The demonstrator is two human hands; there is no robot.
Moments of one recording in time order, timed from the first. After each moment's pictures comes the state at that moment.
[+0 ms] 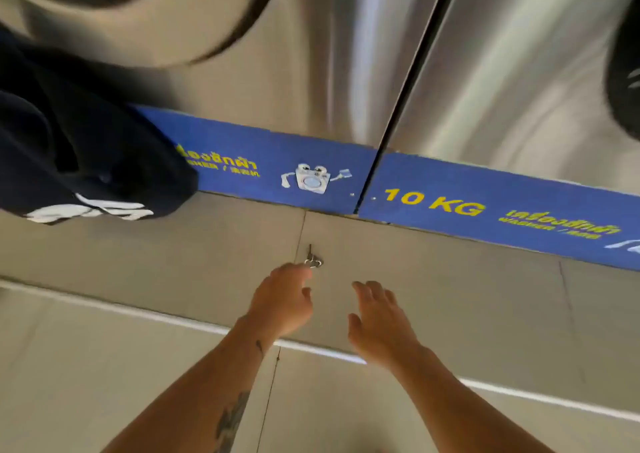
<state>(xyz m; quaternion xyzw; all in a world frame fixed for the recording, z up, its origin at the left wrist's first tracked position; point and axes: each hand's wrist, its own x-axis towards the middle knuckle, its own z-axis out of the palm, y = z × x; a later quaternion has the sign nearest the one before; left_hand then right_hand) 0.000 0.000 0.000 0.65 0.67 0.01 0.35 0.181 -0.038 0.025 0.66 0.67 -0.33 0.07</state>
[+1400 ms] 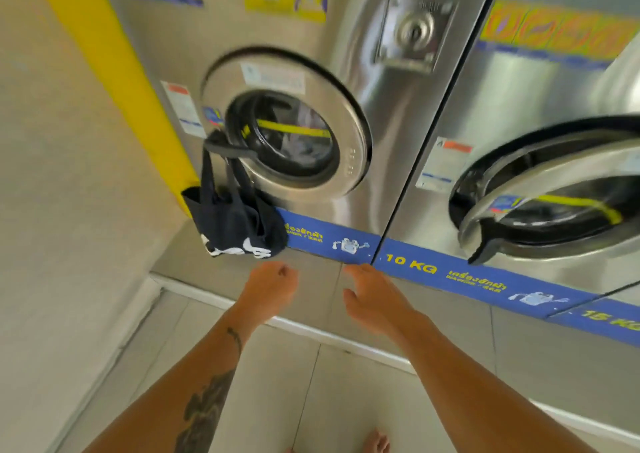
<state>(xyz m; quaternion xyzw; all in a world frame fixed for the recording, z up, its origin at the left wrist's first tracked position) -0.115 -0.155 0.484 0.47 0.75 0.23 0.42 0.086 -0.144 0.477 0.59 0.76 -0.27 -0.02</state>
